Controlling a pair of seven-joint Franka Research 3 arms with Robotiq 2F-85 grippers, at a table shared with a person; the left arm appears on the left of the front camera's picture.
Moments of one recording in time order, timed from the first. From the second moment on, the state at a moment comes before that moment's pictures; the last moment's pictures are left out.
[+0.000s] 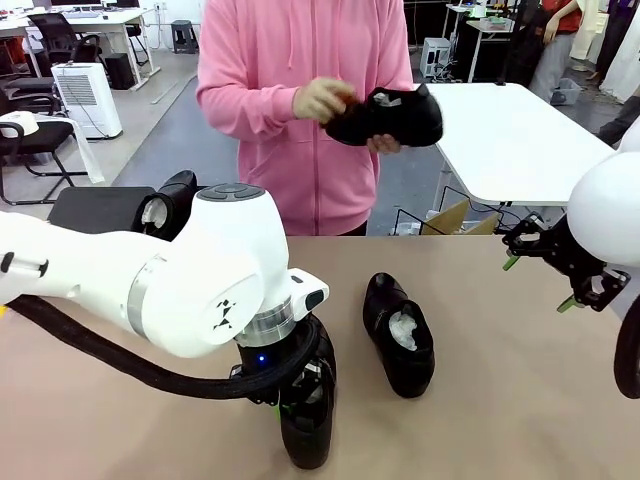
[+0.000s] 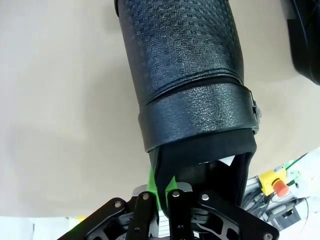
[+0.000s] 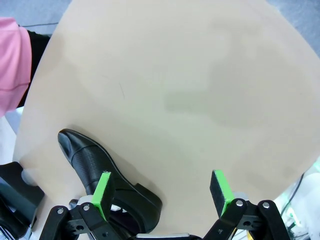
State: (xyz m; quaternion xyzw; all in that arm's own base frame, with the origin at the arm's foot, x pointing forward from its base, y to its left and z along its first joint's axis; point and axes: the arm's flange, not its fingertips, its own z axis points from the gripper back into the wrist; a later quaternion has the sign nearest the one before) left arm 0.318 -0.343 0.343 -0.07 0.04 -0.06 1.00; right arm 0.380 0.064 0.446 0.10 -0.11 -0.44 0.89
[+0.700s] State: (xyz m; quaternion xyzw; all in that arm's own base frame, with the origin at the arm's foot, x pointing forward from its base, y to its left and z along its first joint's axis) left arm 0.359 -0.265 0.458 -0.10 -0.06 -0.04 0.99; right arm 0.376 0.065 0.451 0.09 -0.11 -0.43 0.89
